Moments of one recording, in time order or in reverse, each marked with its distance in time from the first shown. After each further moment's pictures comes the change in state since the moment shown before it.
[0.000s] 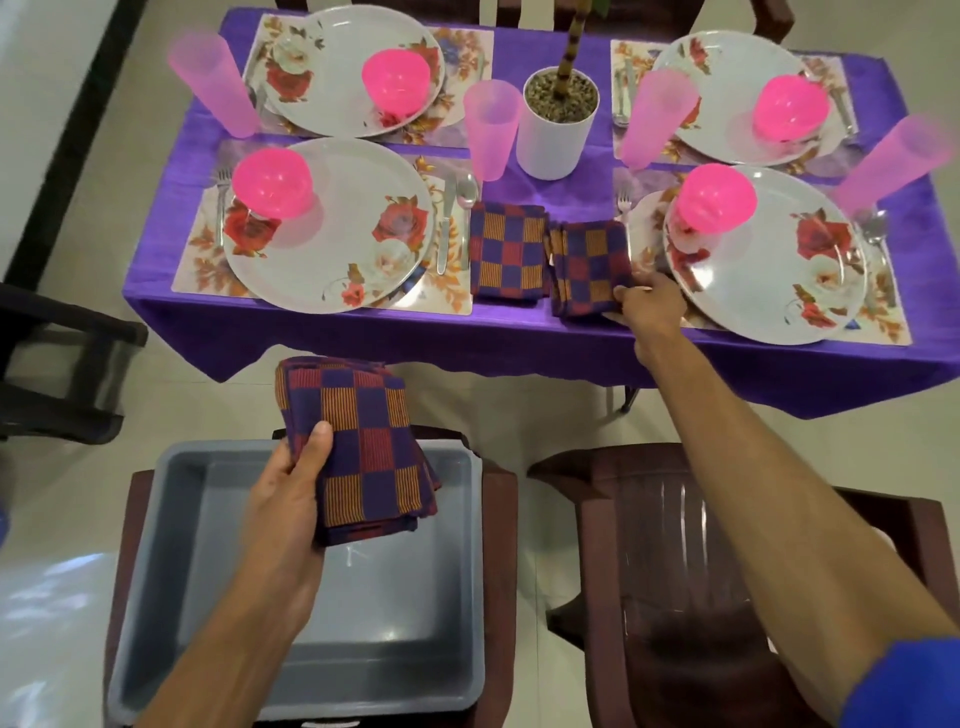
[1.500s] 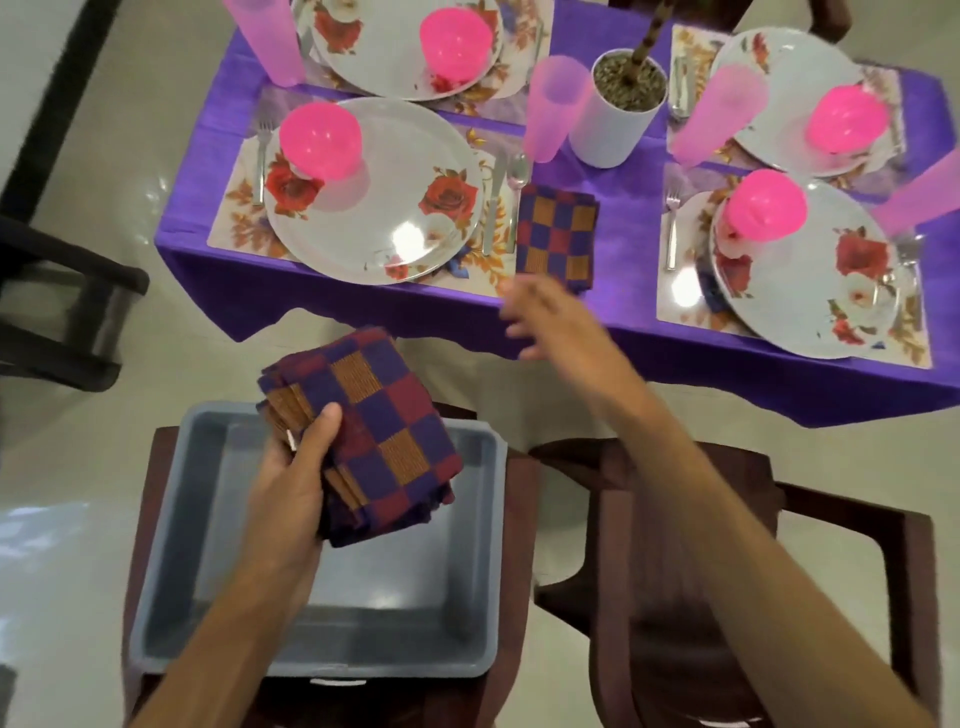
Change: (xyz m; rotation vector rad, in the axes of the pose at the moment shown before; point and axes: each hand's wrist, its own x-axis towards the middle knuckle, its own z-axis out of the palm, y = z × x) left_hand 0.000 0.022 -0.038 -0.091 -0.015 0.028; right_hand -0.204 -0.067 0.068 -0.332 -0.629 -0.229
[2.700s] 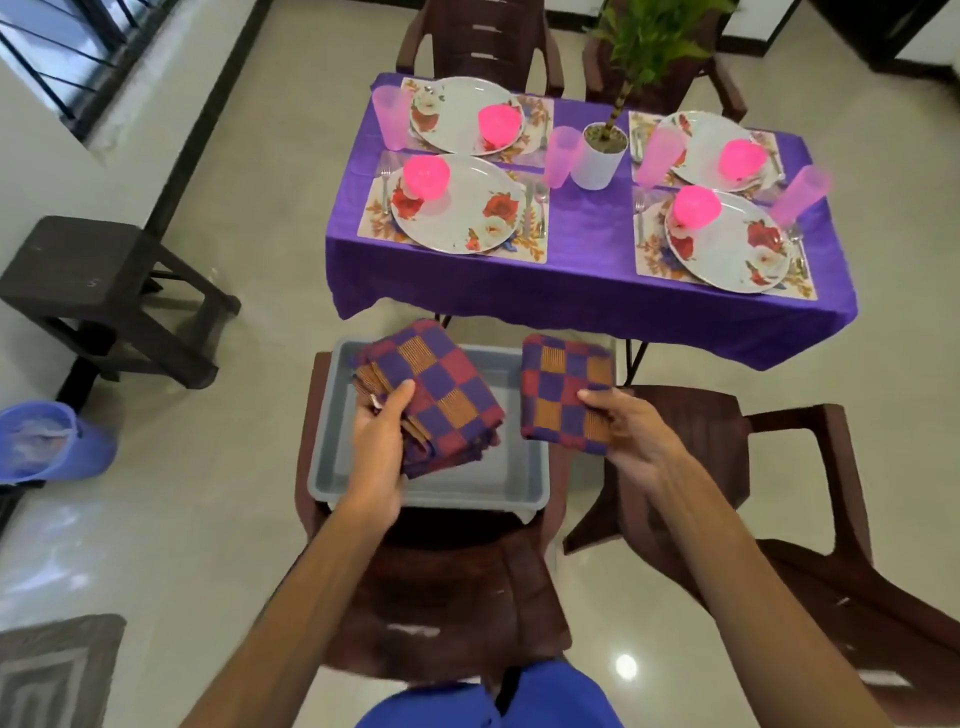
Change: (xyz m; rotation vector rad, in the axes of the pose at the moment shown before) left_hand -0.201 -0.003 -0.174 -0.121 -0.107 0.015; right_hand -0.345 0.012 0.098 0.753 0.132 0.295
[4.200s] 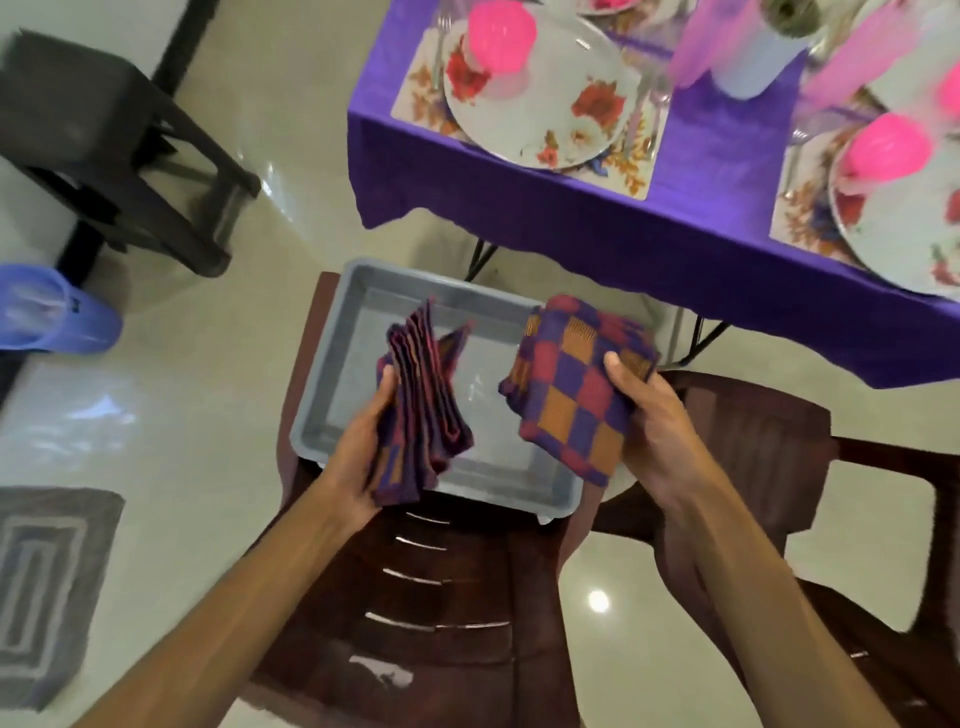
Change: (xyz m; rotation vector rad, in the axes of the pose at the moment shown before) left_hand 0.110 -0.063 -0.034 -0.124 -0.048 -0.372; right_hand 0.125 0.028 0.030 -0.065 -0.194 0.051
